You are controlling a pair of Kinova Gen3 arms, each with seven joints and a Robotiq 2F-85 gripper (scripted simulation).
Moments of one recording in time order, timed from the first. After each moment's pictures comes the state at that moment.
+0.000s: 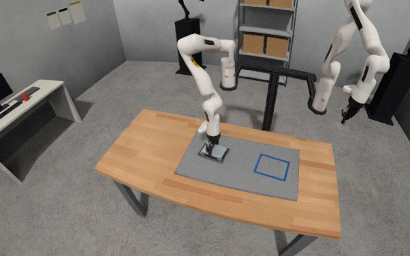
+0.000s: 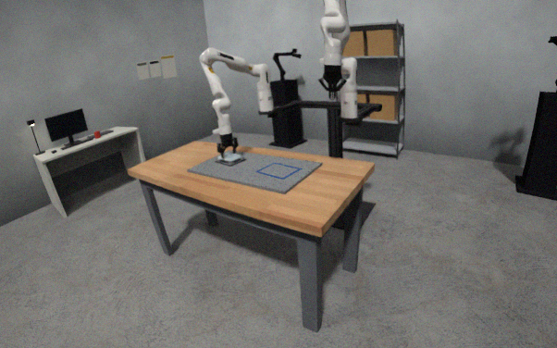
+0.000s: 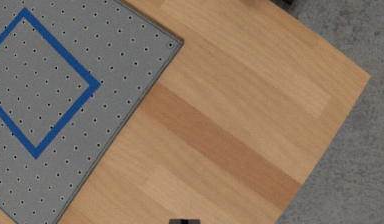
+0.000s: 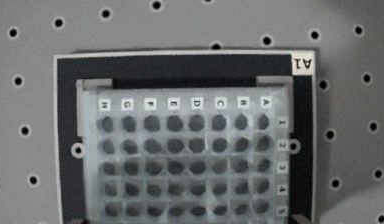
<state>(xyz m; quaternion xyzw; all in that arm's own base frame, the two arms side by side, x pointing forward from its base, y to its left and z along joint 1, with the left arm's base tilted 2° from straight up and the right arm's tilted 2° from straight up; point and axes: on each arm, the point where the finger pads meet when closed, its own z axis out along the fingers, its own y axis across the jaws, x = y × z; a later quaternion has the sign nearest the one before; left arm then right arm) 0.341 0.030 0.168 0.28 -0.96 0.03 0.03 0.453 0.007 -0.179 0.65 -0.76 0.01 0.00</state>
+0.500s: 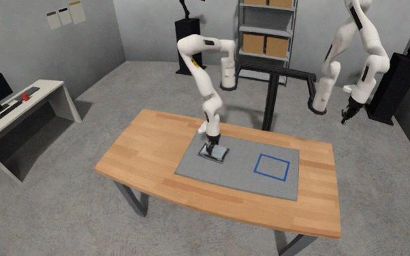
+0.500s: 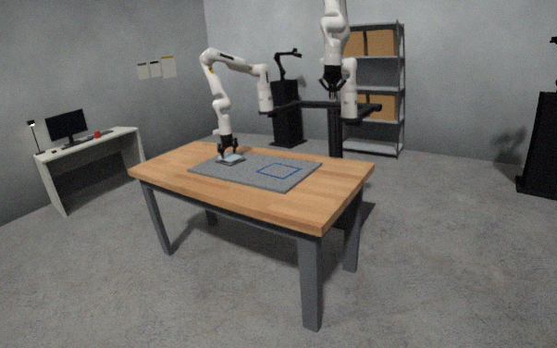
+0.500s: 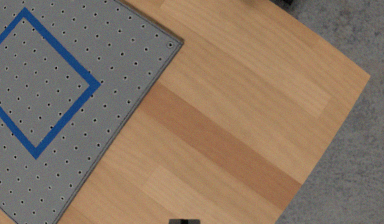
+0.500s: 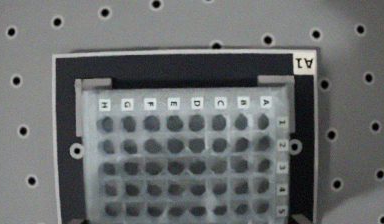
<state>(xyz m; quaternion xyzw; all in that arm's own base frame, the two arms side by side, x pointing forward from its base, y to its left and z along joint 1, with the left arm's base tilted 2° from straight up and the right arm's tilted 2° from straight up) 0.341 0.030 0.168 0.28 -0.96 0.03 0.03 0.453 0.007 -0.181 0.65 -0.76 0.01 0.00</state>
